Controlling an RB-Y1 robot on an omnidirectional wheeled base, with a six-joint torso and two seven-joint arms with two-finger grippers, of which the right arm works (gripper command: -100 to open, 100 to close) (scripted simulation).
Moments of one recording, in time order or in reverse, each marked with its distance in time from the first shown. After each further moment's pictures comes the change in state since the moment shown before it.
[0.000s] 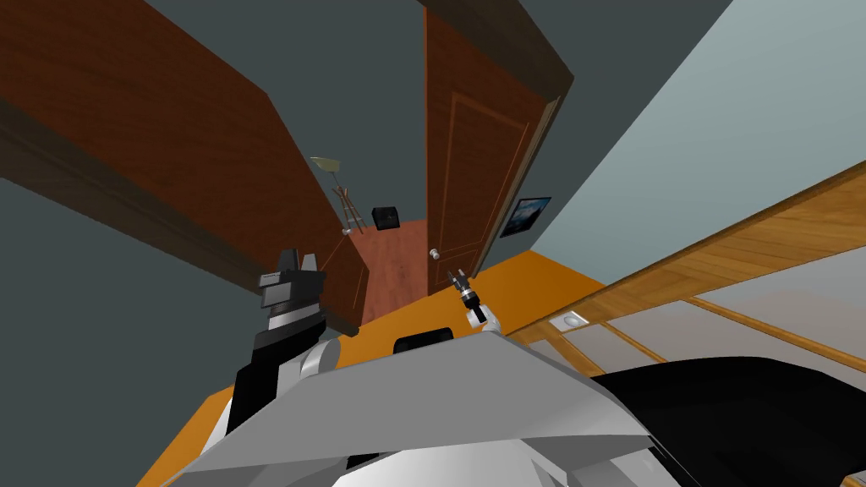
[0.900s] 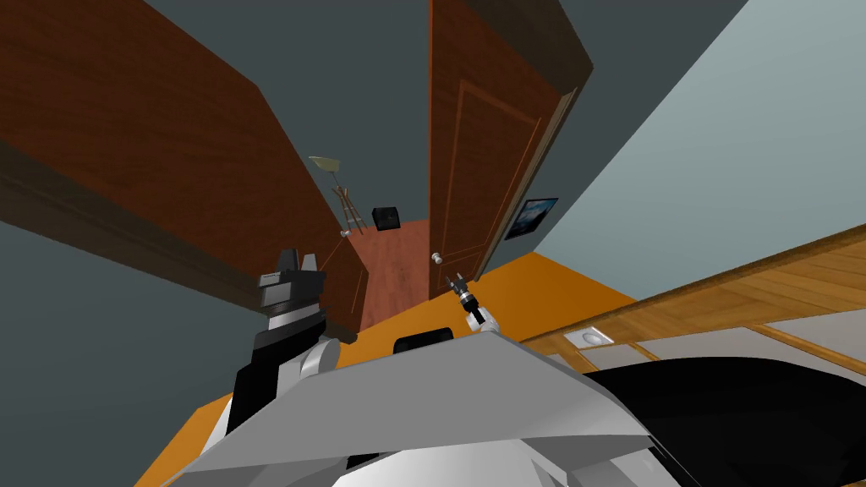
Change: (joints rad) arm -0.059 -0.003 -0.011 0.178 0.048 -0.035 0.139
